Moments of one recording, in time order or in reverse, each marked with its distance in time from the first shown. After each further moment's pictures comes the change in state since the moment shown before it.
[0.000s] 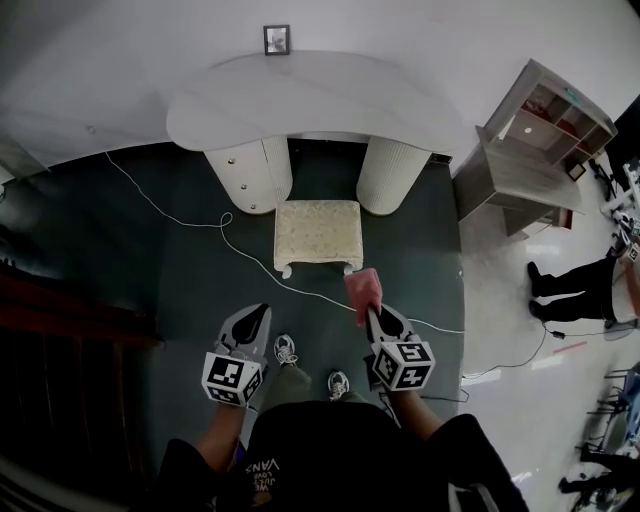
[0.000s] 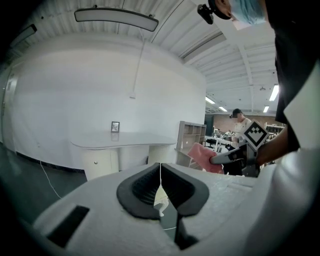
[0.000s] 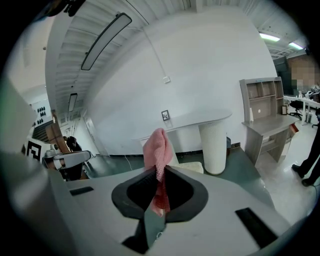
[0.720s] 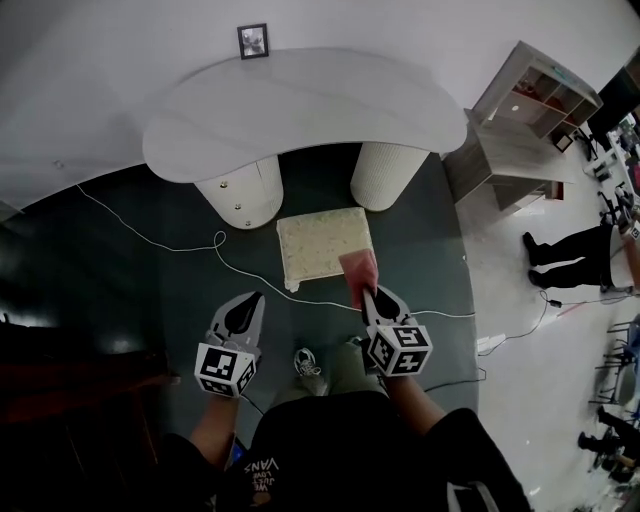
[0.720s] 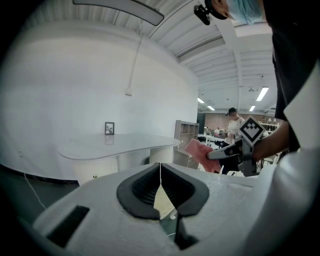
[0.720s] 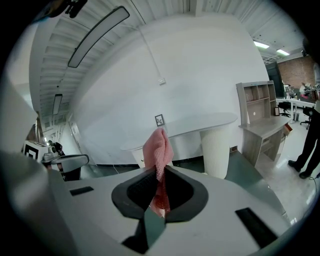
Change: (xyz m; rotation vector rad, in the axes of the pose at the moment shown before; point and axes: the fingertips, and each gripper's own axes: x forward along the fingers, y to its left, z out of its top) left arm 0.078 0.157 0.034 0.067 0.016 -0.154; right arm 0.142 0.051 0.061 0.055 -0.069 -0.131
